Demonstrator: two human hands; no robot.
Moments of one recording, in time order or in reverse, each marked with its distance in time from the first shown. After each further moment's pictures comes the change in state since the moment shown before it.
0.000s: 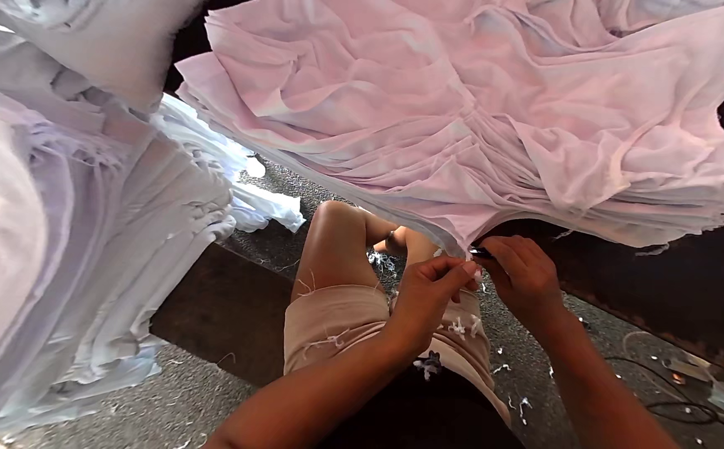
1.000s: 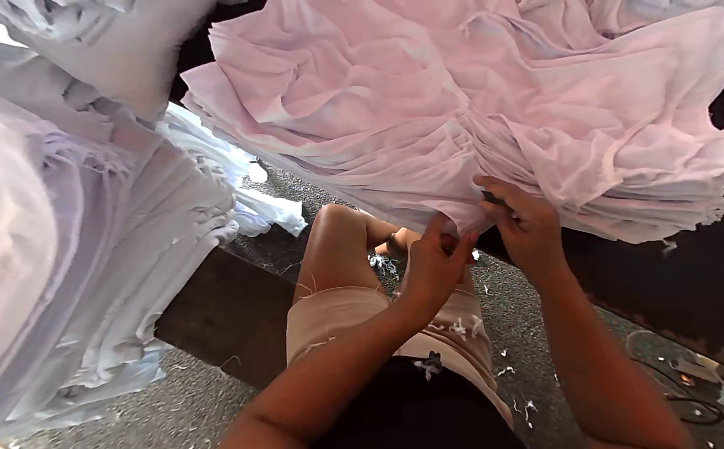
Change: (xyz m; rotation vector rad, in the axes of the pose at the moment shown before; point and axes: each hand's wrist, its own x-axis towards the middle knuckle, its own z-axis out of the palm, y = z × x) left_hand 0.041 -0.005 0.008 0.447 0.083 0.219; right_hand 0.058 0.017 -0.009 0.264 -0.009 0.168
